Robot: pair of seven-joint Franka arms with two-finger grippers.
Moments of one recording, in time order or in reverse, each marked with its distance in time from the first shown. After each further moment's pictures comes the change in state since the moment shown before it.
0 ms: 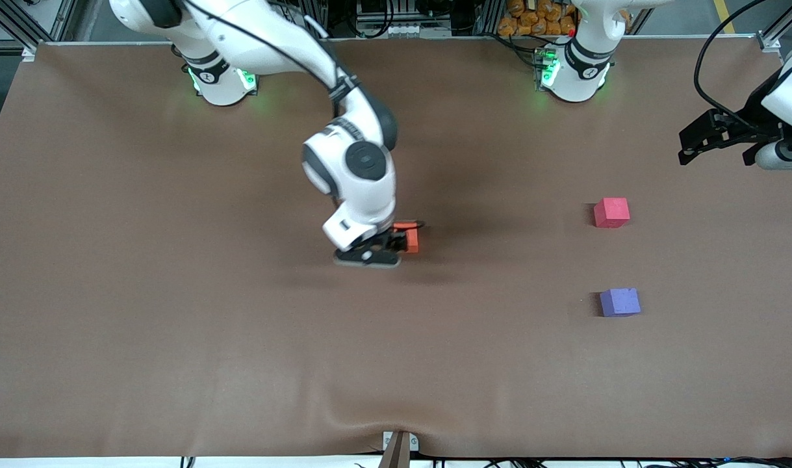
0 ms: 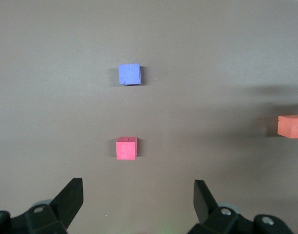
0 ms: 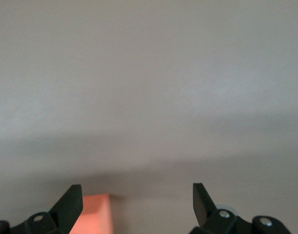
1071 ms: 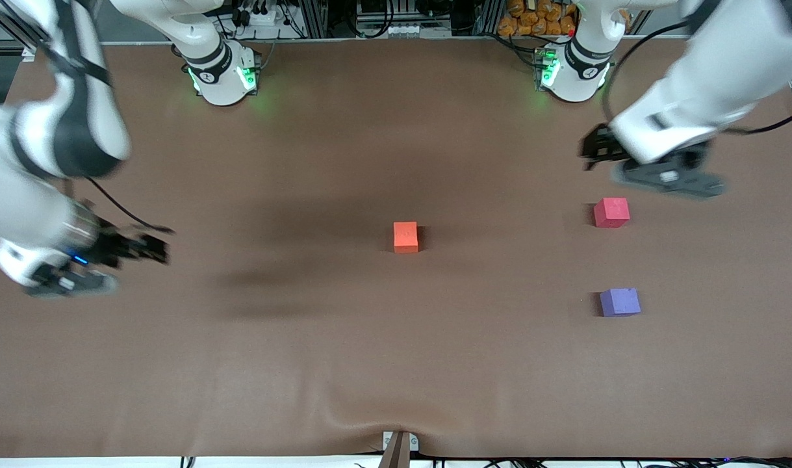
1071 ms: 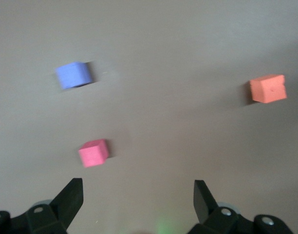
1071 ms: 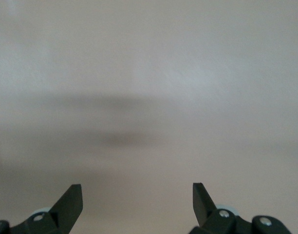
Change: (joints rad) left arm -0.139 0.139 -0.149 -0.004 0.022 0.038 -0.023; right arm -0.638 -0.491 -0.003 -0.264 0.133 -0.318 -0.818
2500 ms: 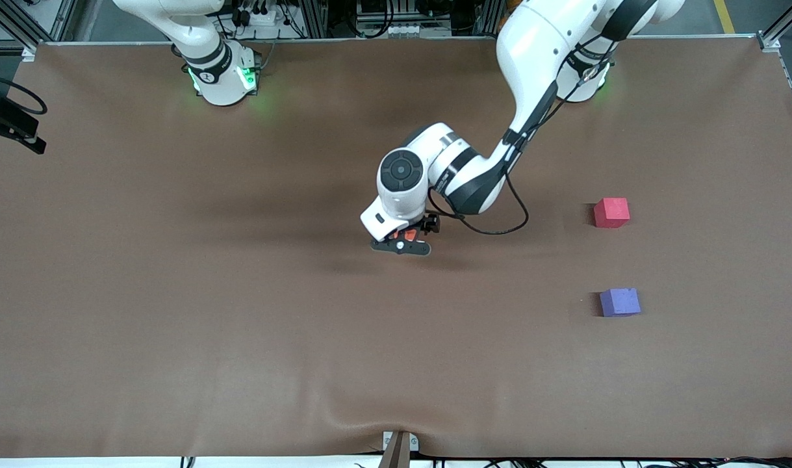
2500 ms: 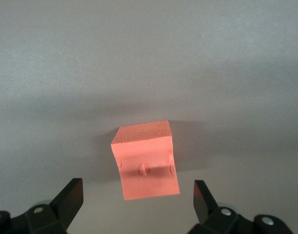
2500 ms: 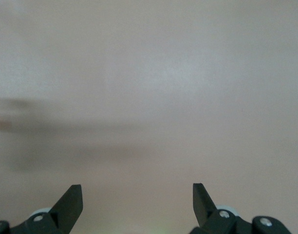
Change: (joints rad) left arm -0.552 0.624 0.138 0.096 0.030 0.537 -0.569; right arm -0.065 -0.252 -0.003 0.123 -0.078 -0.343 0.014
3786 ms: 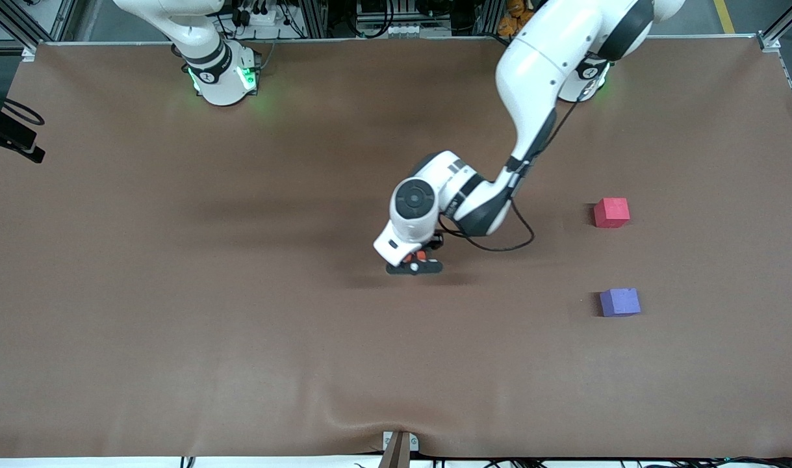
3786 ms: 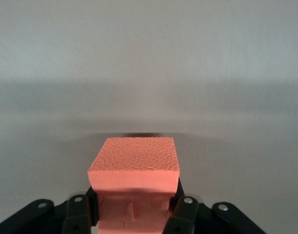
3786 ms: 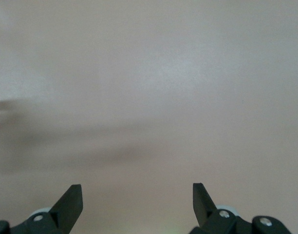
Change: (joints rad) left arm 0.069 0.052 0.016 0.048 0.000 0.081 -0.097; right arm -0.013 0.016 -0.001 0.000 0.010 0.028 0.062
